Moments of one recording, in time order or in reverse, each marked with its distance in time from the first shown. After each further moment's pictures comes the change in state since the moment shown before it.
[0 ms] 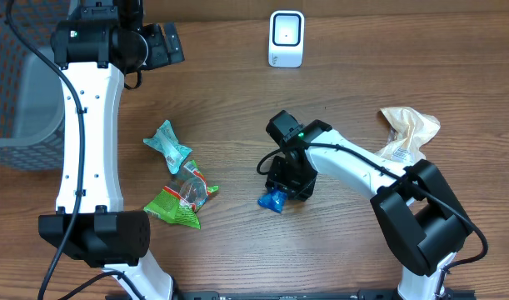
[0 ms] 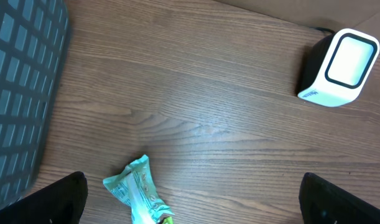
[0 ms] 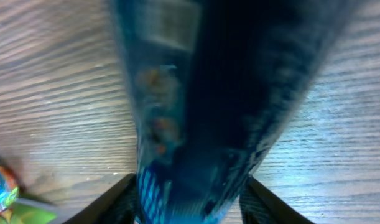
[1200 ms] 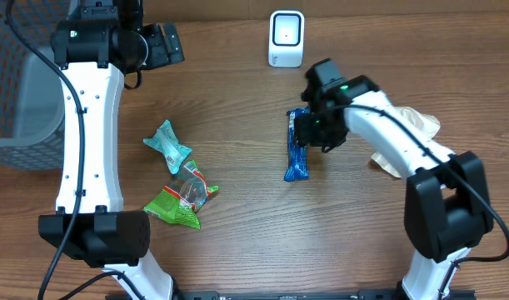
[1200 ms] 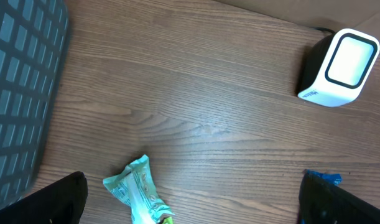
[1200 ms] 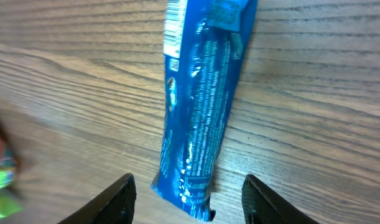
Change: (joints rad) left arm 0.000 0.000 0.000 0.000 0.000 0.000; right arm -0.261 0.000 0.227 -0.094 0.058 -0.650
